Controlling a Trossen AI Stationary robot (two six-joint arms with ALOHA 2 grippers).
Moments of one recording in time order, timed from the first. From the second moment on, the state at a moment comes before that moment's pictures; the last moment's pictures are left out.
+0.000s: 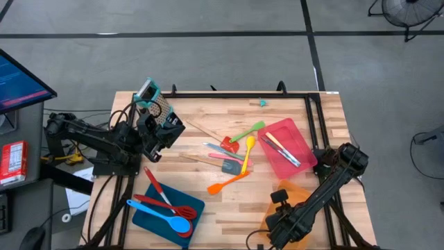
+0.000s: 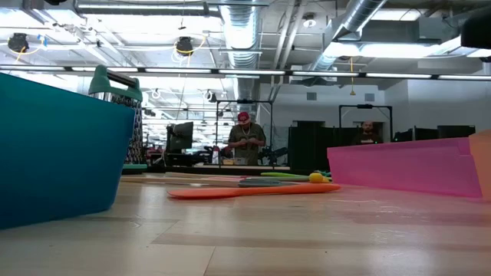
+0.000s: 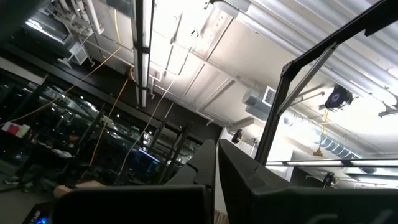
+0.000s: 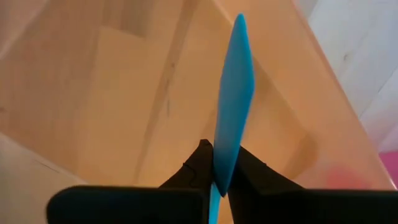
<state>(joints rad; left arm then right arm) -0.20 1.05 0.60 1.17 -0.20 -0.38 0.84 1.94 1.42 -1.18 0.09 0.49</state>
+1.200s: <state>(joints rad) -0.20 1.02 0.60 1.14 -0.18 -0.40 0.38 1.71 1.76 -1.45 0.47 -0.10</state>
